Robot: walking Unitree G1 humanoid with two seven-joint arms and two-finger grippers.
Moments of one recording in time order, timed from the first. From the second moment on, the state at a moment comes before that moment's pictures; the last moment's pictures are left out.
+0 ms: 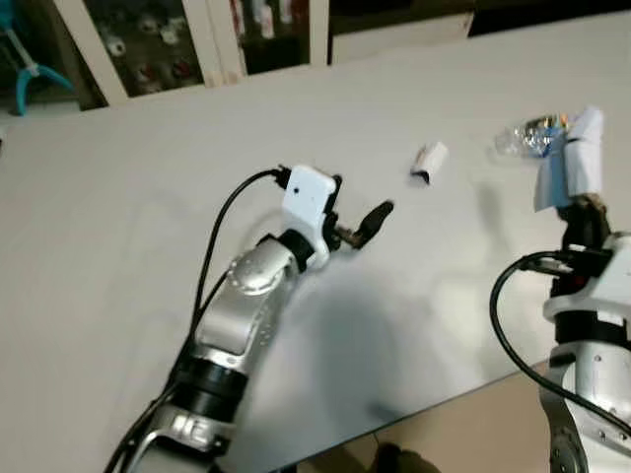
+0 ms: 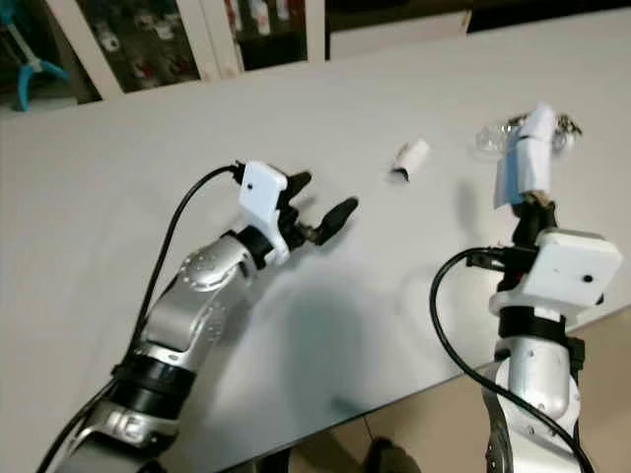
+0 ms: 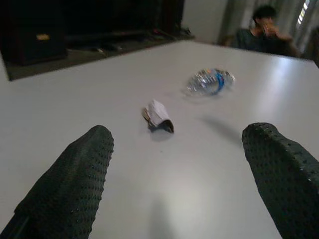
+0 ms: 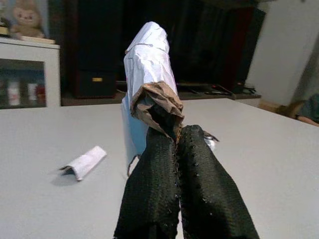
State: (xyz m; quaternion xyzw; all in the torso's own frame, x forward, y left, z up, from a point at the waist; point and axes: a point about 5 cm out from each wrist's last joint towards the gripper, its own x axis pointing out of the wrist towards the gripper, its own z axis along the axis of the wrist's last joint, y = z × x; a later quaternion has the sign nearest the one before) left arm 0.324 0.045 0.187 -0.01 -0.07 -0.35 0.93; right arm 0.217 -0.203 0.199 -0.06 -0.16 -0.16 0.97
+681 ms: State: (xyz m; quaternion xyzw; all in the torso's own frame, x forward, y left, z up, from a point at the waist) left arm 0.335 0.049 0.169 -0.02 -0.05 -0.32 0.94; right arm 0.212 -0.197 0.206 -0.05 -0.14 -0.16 0.98
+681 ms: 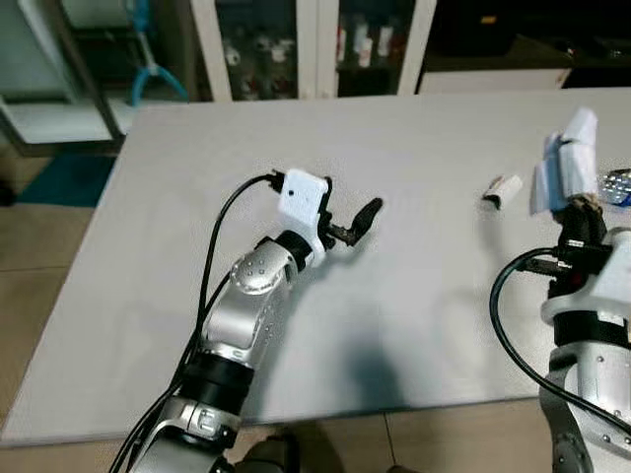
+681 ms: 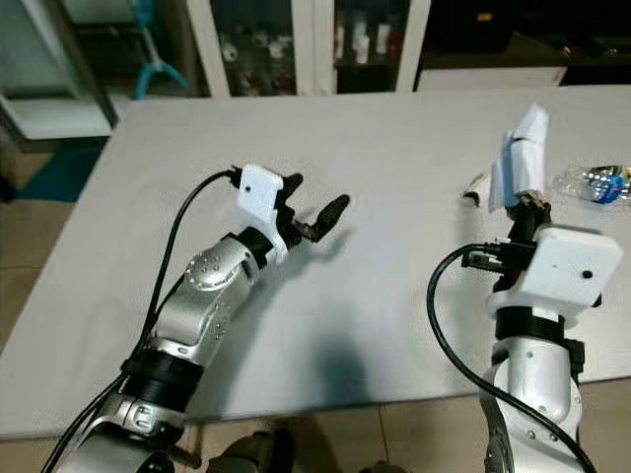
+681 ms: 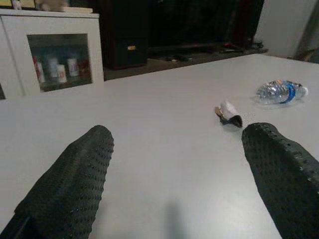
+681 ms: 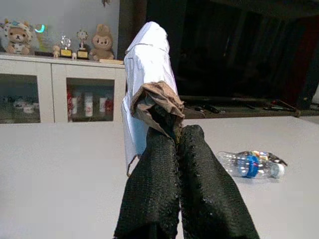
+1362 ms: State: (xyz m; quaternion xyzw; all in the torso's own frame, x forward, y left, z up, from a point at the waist) left arm 0.336 0.031 0.171 -0.02 -0.06 -0.34 0.94; right arm 0.211 -0.200 0.210 -0.07 -0.14 -0.17 0.97
